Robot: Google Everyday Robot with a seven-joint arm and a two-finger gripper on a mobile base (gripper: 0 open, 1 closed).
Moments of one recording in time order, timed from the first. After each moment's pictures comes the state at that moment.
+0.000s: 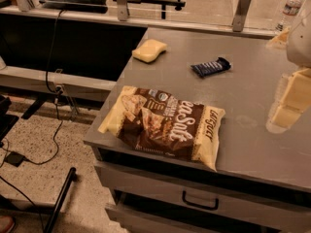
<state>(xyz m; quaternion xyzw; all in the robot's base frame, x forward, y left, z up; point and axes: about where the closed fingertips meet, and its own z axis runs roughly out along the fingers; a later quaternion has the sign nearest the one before) 0.438 -0.216 0.977 -0.60 0.78 -0.04 0.16</state>
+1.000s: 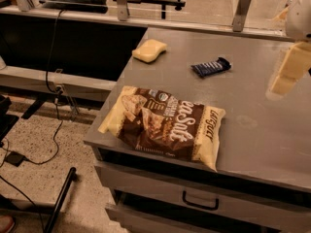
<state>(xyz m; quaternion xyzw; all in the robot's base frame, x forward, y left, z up) 0.507 -0.244 0.985 -0.60 0.78 -0.06 0.18</state>
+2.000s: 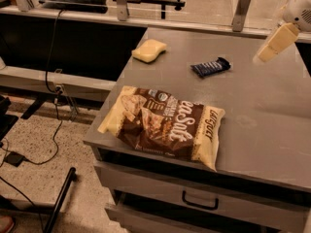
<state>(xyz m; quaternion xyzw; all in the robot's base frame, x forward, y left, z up) 0.647 -0.301 0.959 -0.50 0.82 0.02 0.29</state>
